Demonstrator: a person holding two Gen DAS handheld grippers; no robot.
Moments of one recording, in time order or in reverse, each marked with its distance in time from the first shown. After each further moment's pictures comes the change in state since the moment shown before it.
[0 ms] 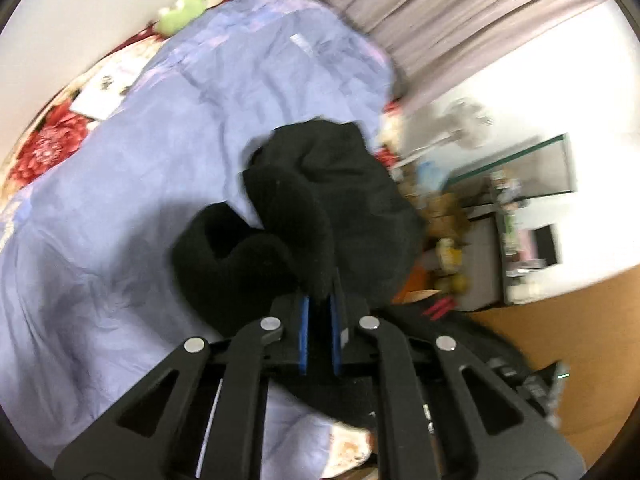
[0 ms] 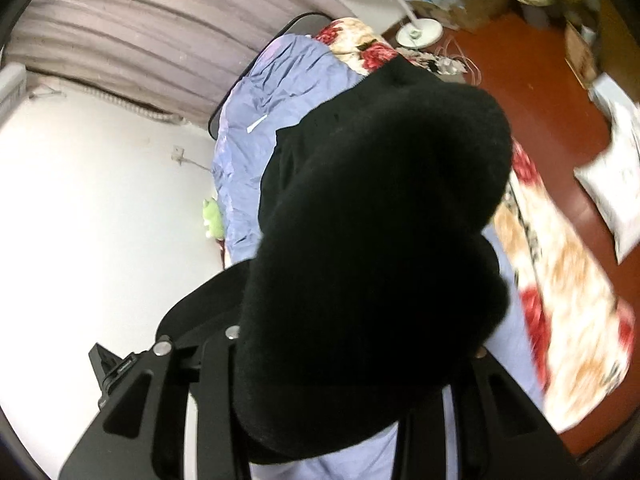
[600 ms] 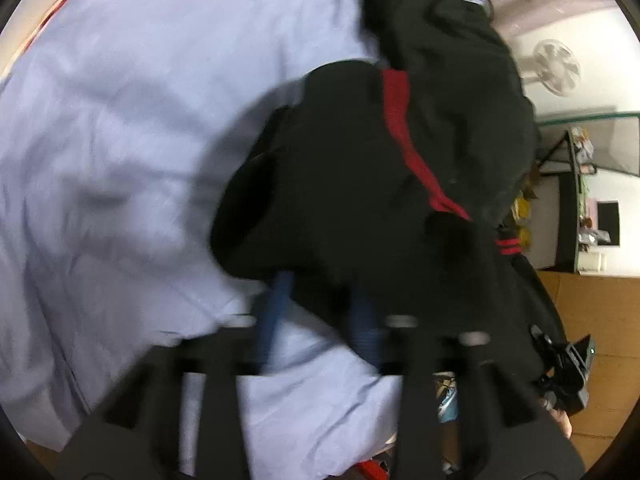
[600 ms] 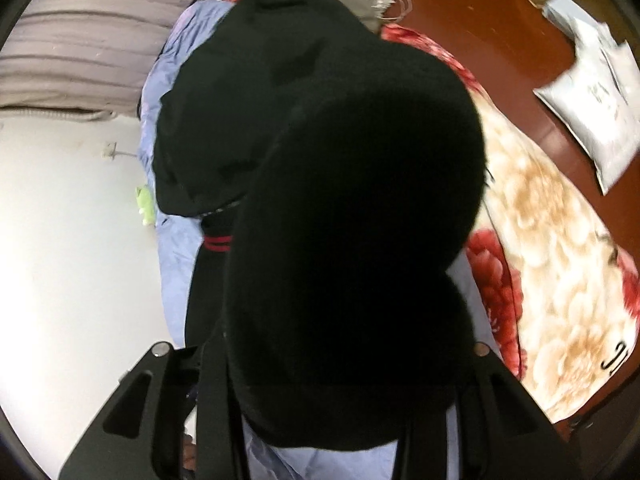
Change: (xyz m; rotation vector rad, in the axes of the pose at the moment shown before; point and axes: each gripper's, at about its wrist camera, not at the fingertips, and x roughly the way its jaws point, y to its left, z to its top) left arm 0.131 0.125 -0.141 -0.134 0.233 0.142; right arm 0.082 -0.181 -0.075 0.211 0.110 -0.061
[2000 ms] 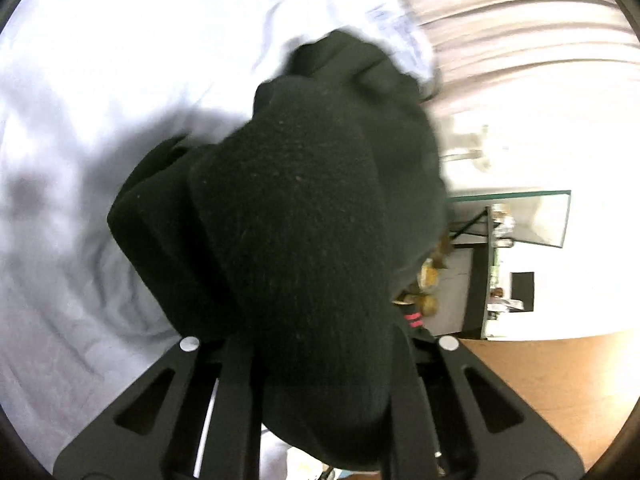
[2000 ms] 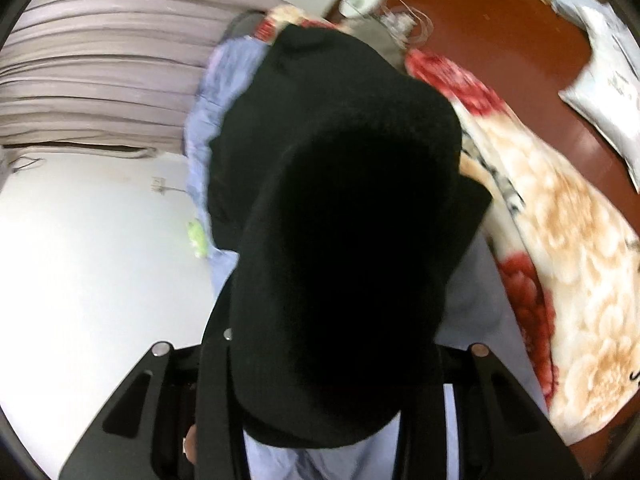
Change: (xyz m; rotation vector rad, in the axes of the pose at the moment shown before) left arm -0.022 -0.075 0.039 -0.101 -0.217 -0.384; right arm -0.060 0.038 0.024 0.002 -0.124 0.228
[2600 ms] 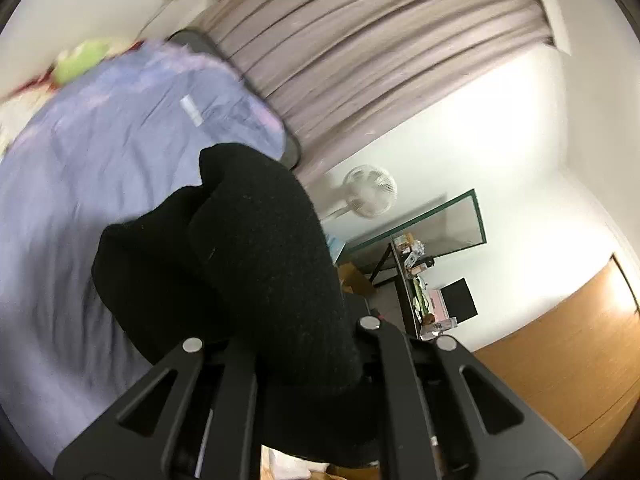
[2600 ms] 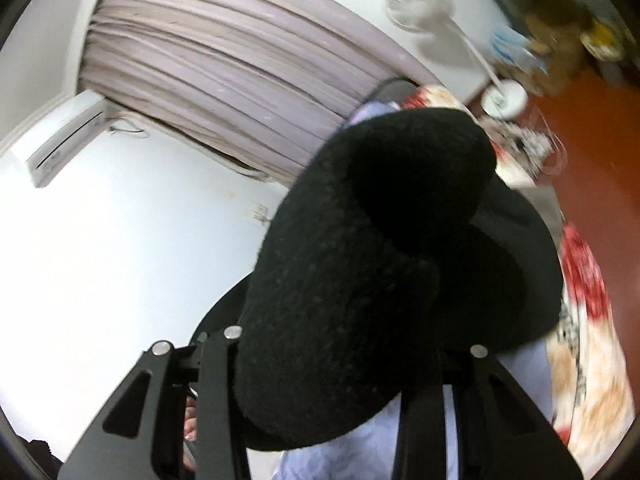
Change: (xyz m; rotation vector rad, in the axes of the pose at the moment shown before) left arm -0.064 -0.243 0.141 0.328 -0.220 -0.267; right arm -0.040 0.215 0.148 -0.379 -0.173 0.256
